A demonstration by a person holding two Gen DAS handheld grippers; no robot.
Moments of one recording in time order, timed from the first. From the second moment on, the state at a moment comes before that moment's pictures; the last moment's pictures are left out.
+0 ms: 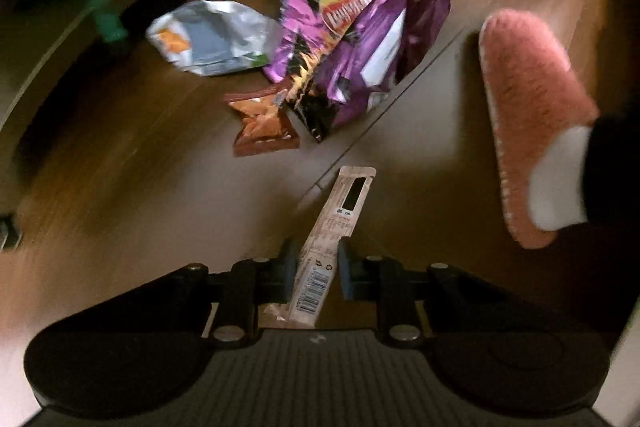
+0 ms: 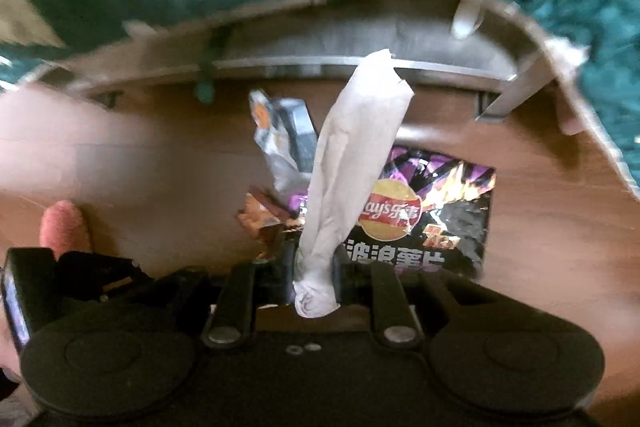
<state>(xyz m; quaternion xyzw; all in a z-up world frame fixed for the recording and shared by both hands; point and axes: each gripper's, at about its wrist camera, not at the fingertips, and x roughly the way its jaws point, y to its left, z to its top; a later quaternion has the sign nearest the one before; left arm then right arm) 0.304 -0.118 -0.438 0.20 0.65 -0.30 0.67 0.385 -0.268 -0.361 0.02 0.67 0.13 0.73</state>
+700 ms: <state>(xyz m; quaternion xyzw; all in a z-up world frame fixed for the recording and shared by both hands) 0.265 -0.030 -0.140 -0.01 0.53 -0.18 0.83 0.258 -0.235 -0.115 0.02 0.54 0.18 0.82</state>
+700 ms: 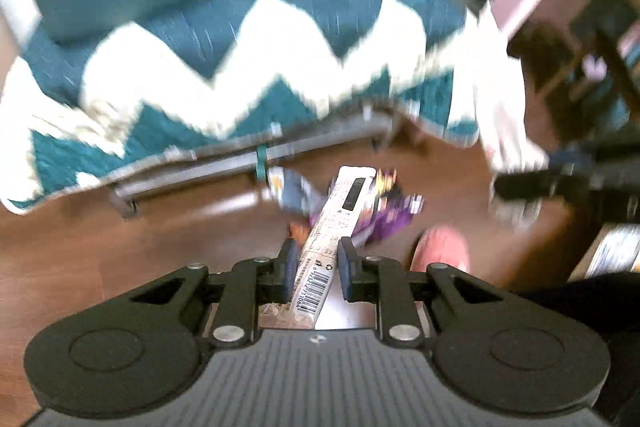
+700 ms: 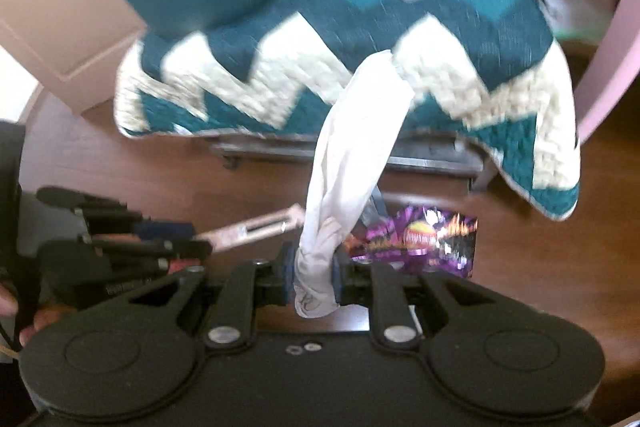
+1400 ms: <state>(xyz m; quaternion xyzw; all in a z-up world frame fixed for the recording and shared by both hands) 0.290 0.044 0.127 -0.11 0.25 -0.09 0.96 0.276 -0.148 0.103 -0.07 0.32 0.21 0.92</state>
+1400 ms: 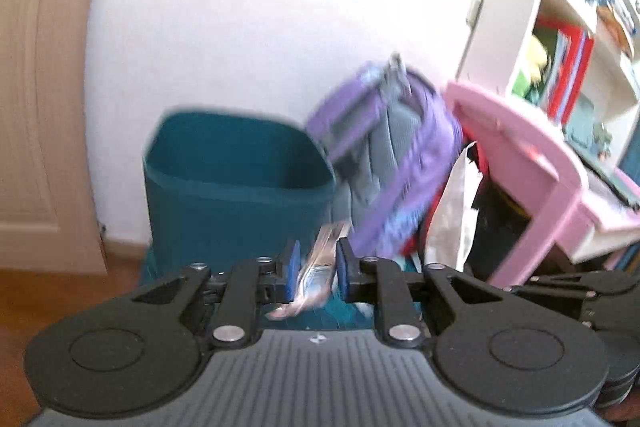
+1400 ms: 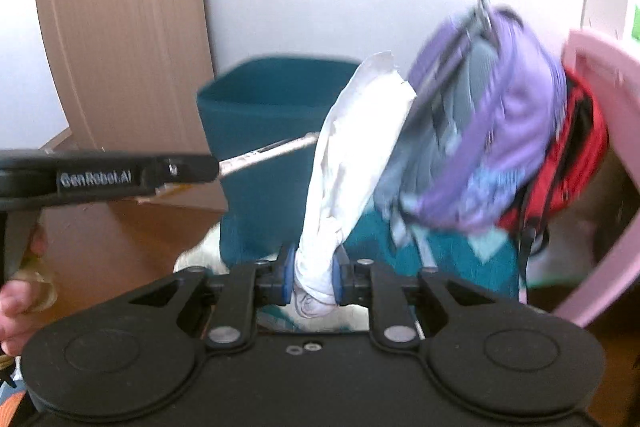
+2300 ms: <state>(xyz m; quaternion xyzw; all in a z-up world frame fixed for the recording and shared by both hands) 0.332 0.058 -0.125 0.04 0.49 -0.10 0.87 0.336 -0.165 -0.035 -0.07 0.43 0.22 0.87</state>
